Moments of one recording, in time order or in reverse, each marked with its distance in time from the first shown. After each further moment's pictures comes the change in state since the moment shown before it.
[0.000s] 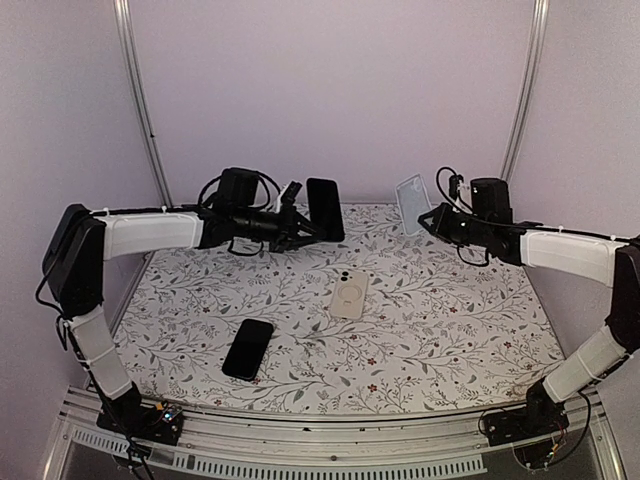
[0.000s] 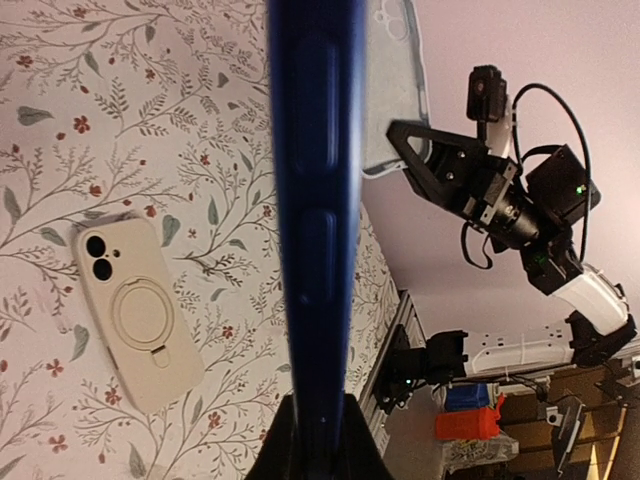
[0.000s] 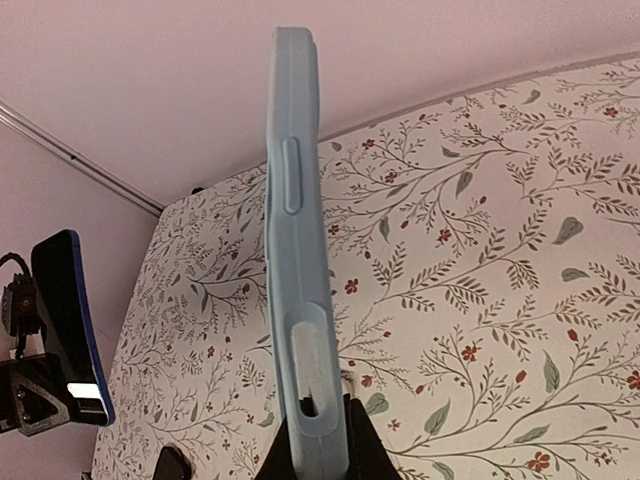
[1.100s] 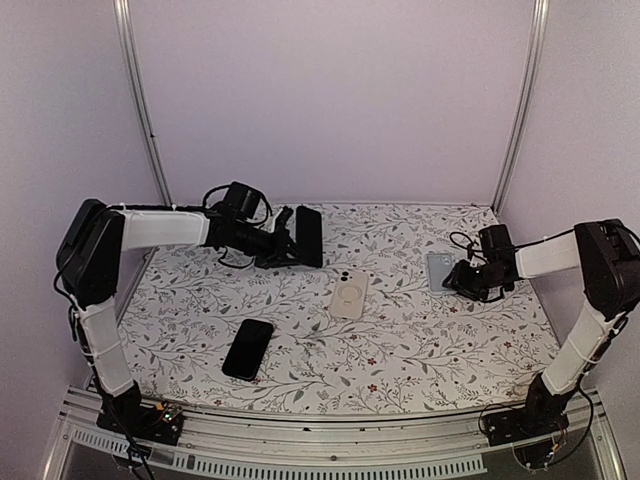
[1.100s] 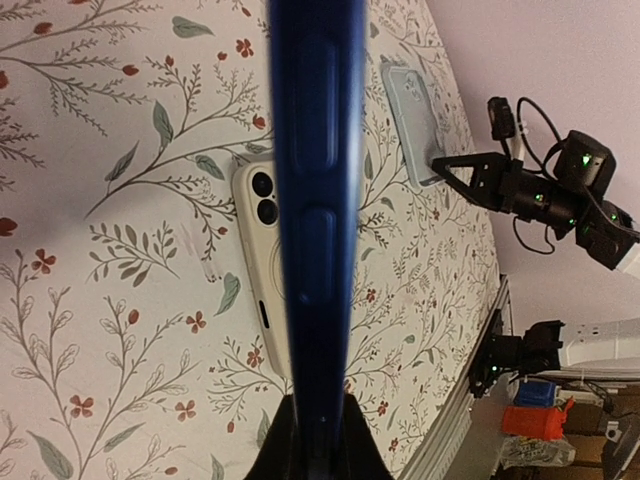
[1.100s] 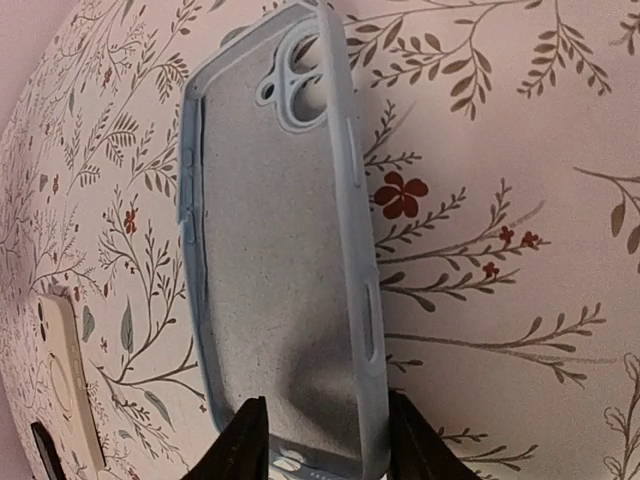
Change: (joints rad) left arm 0.071 0.099 0.031 -0.282 -0.100 0.224; right arm -0.230 0.214 -0.170 -0.157 -0.052 -0.071
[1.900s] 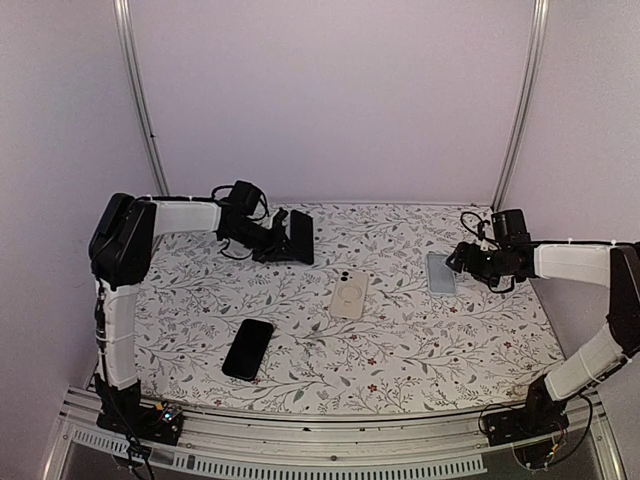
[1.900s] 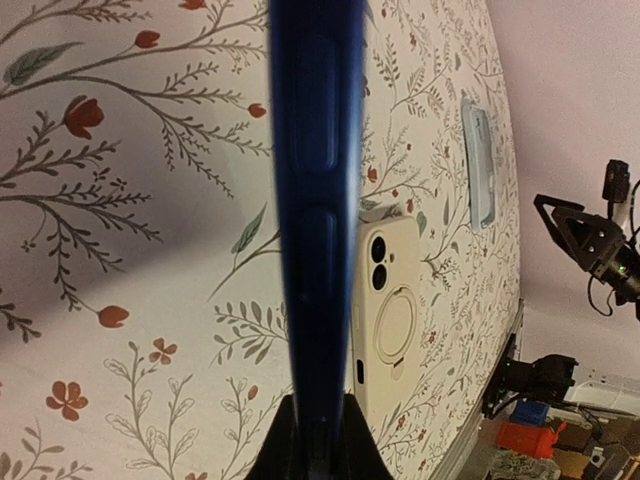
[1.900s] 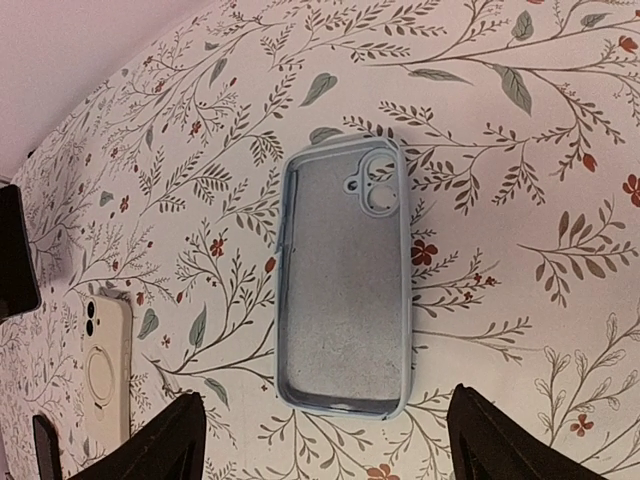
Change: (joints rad) left arm 0.103 0.256 0.267 -0.168 0.041 0.068; right arm 0.010 -0.229 -0.008 -0.087 0.085 -0.078
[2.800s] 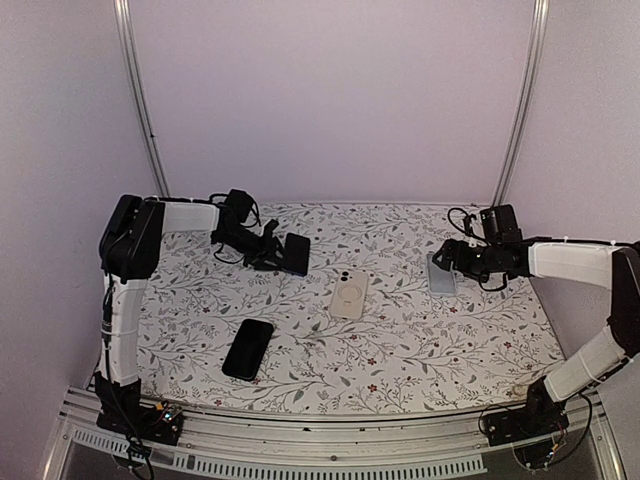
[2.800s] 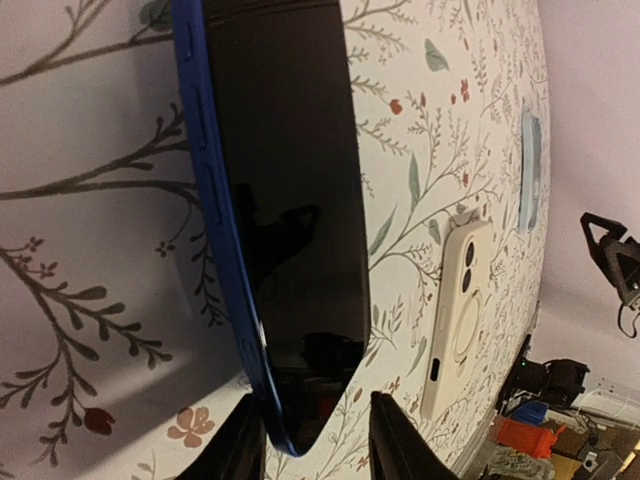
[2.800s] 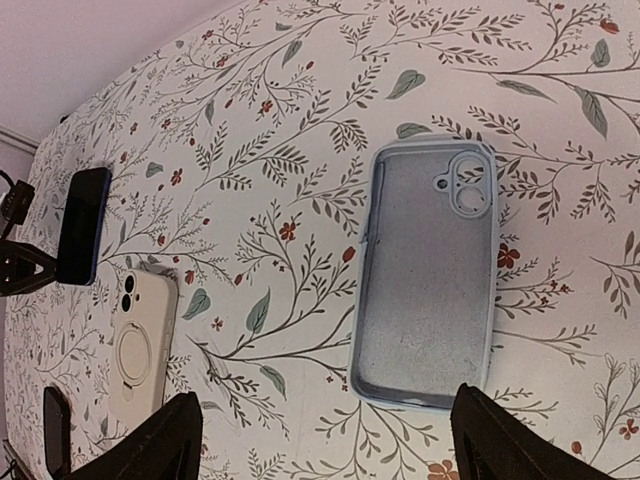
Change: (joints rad) left arm 0.081 0.137 0.098 -0.127 0.044 0.080; right arm 0.093 -0.011 0.034 -0.006 -0.008 -0.011
